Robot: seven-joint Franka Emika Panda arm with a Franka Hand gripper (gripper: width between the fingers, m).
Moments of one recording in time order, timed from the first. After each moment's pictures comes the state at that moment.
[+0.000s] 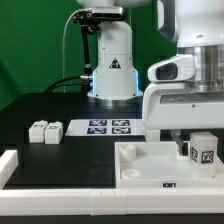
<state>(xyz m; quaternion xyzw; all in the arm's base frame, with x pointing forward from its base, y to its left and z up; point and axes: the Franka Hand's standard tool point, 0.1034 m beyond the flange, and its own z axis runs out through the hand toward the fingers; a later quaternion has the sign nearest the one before) 0.608 0.130 0.061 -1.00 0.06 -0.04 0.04</state>
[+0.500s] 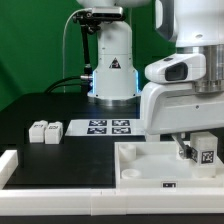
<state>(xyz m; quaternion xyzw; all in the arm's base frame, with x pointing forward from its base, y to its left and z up) 0.609 0.126 0.061 -1.00 -0.08 -0.05 0.02</state>
